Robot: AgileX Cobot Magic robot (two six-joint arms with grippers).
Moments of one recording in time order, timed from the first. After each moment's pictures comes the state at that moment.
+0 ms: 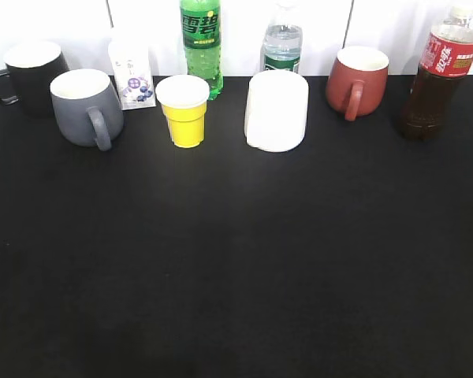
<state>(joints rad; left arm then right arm) -0.03 -0.01 -0.52 0.08 1.07 -0.17 -0.02 -0.01 -0.51 -0.01 1.04 0.04</state>
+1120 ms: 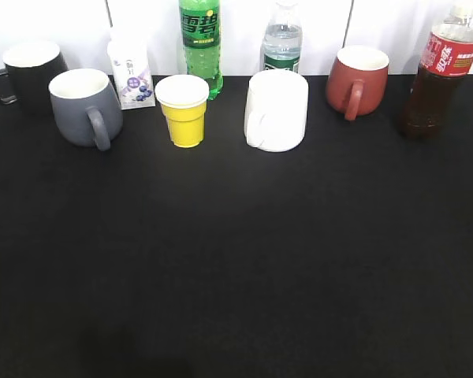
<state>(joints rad) 0.08 1.61 -0.42 0.06 -0.97 -0.10 -0.02 -0.01 -0.51 -0.01 1.04 0.04</state>
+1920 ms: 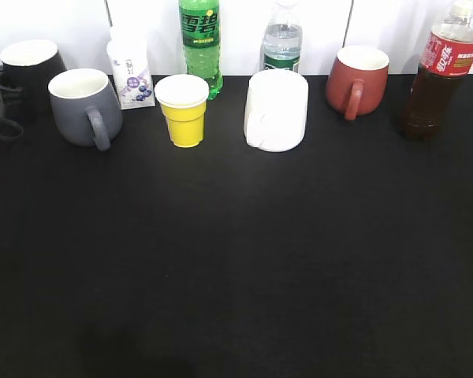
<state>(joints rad) 0.11 2.18 -1.12 0.07 -0.82 -0.07 -0.02 -0.01 -0.51 -0.01 1.04 0.04</state>
